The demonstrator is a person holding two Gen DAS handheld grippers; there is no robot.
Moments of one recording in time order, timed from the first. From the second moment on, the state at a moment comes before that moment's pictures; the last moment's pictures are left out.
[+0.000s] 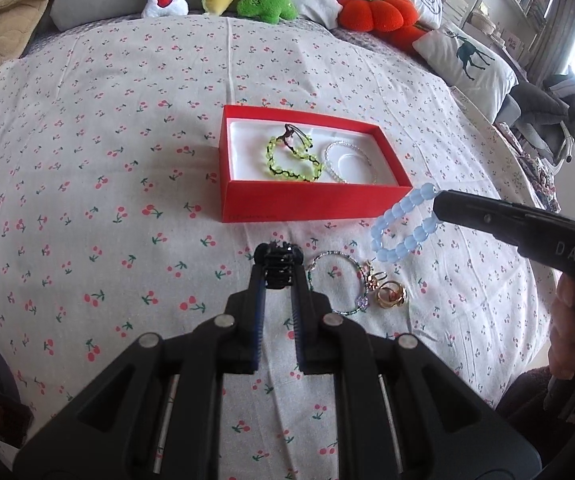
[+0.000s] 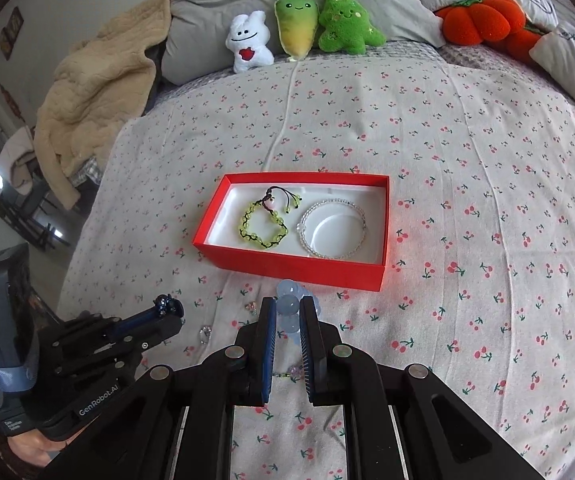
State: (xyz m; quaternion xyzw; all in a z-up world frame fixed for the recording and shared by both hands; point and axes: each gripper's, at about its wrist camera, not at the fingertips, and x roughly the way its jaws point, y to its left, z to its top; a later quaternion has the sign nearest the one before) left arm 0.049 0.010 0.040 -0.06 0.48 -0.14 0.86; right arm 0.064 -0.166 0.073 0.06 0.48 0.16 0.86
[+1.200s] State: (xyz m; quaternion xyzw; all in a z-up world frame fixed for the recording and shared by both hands) left arm 0.145 -0.015 0.014 -0.03 0.46 -0.11 0.88; right arm 0.144 -0.169 0.064 0.10 0.43 0.17 0.88
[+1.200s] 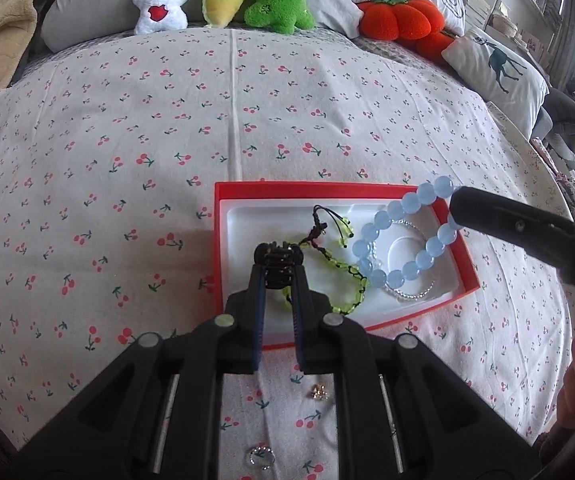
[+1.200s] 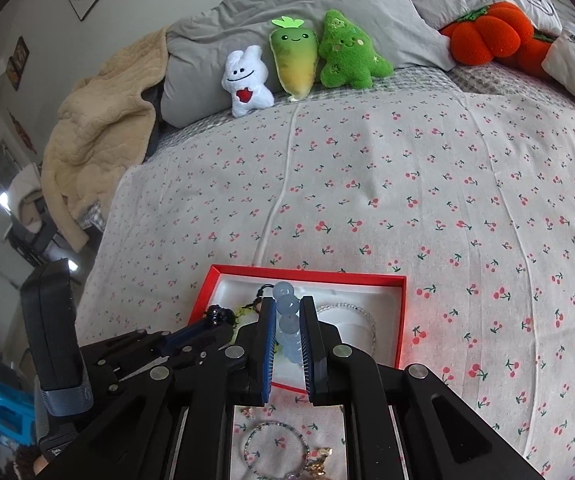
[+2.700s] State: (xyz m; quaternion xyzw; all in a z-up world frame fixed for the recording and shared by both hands) left arm 0.033 0.023 -0.011 -0.01 0.52 -0.10 0.85; right arm 0.046 -0.201 0.015 0.03 0.52 0.11 0.84
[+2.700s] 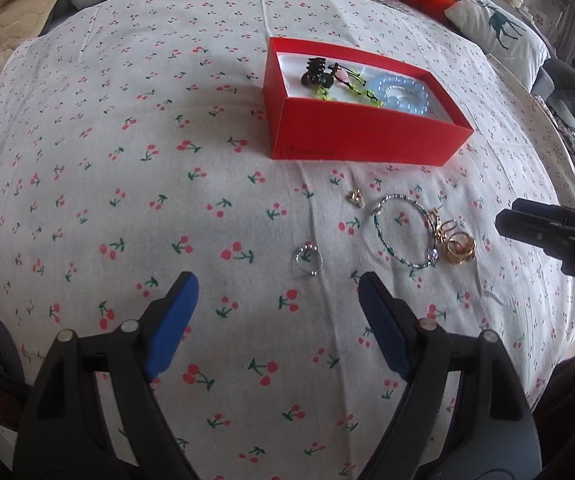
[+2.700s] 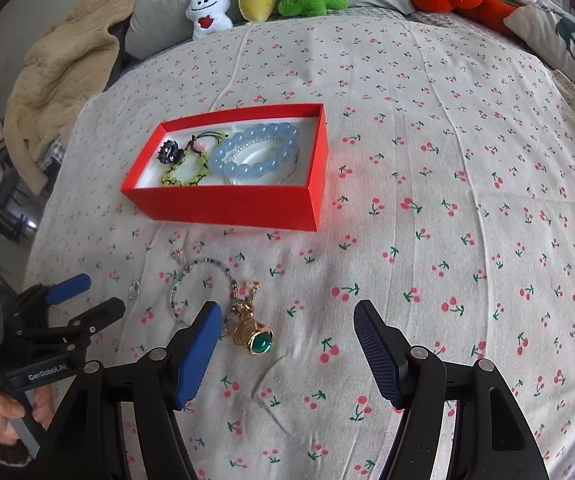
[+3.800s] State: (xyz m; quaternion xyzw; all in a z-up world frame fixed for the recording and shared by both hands) left arm 0.027 0.023 -0.022 0.00 0.51 -0.18 0.84; right arm 0.038 -0.162 -0.021 -0.05 0.52 0.17 0.83
